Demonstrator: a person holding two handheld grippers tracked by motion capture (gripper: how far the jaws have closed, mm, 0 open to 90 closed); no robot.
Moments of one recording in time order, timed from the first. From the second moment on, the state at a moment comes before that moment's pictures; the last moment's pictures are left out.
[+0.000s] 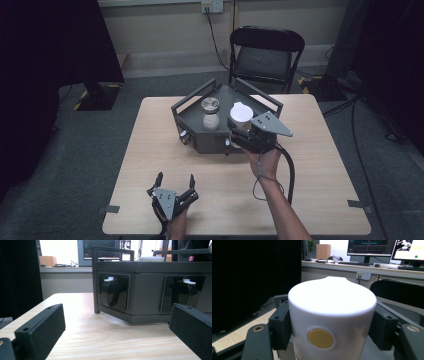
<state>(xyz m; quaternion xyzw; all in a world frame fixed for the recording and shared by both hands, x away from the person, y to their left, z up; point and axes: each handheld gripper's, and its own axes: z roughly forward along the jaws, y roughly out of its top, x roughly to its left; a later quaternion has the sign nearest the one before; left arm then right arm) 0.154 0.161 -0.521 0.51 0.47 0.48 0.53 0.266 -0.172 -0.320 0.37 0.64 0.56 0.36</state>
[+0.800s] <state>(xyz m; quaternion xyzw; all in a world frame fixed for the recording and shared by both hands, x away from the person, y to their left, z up) 0.154 0.162 -0.521 0.51 0.47 0.48 0.53 0.309 -0.145 -0.307 0.39 0.62 0.55 0.40</state>
